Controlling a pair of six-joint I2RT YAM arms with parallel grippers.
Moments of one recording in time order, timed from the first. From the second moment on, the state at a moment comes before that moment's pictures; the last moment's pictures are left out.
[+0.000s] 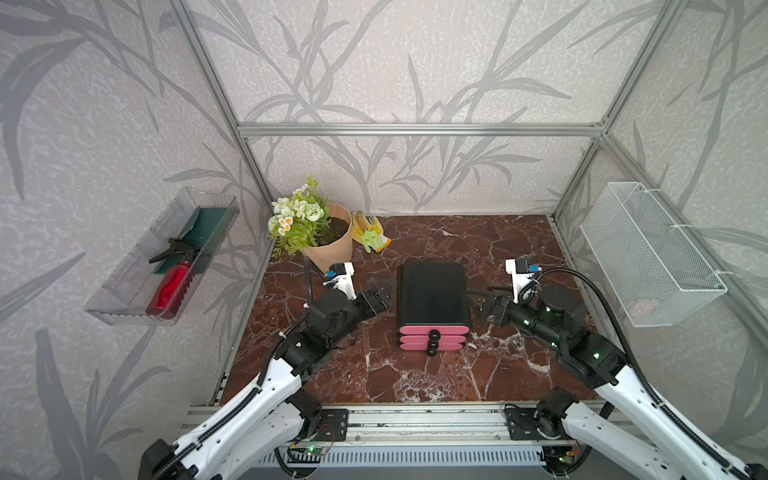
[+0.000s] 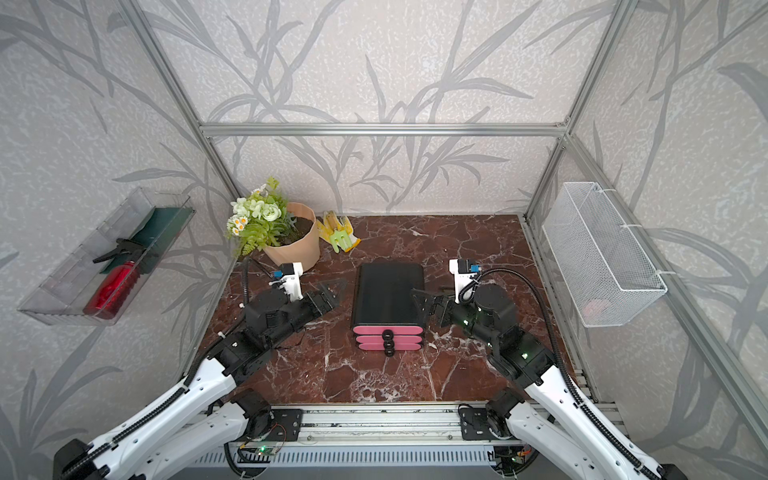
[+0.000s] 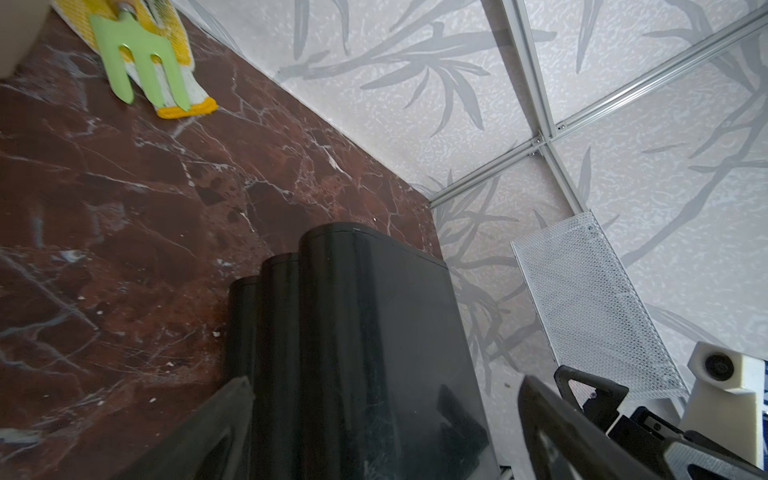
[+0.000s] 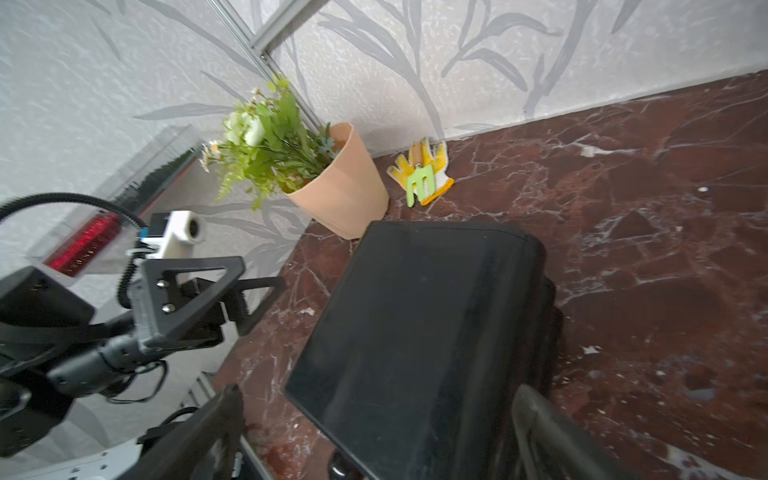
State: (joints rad) left arm -0.60 0.82 0.57 0.01 0.02 -0.96; right arm 0.64 0.69 0.73 -0.30 -0.17 0.61
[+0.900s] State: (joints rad) left arm -0.60 0.98 0.77 -0.33 0.10 -0.75; right arm 0.56 0.88 0.75 -0.36 -0.13 0.55
